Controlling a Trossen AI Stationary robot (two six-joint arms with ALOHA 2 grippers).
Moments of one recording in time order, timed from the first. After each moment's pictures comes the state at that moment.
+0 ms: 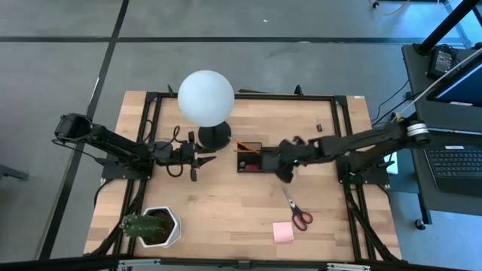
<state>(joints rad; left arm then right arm) -0.11 1.11 0.17 0.86 -0.29 -0.04 0.11 1.33 0.82 -0.49 0.23 0.54</state>
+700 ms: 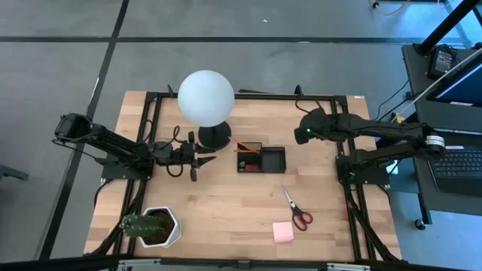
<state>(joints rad) -0.11 1.11 0.17 0.86 -0.29 -0.04 -0.27 1.12 0.82 -0.96 0.48 0.89</state>
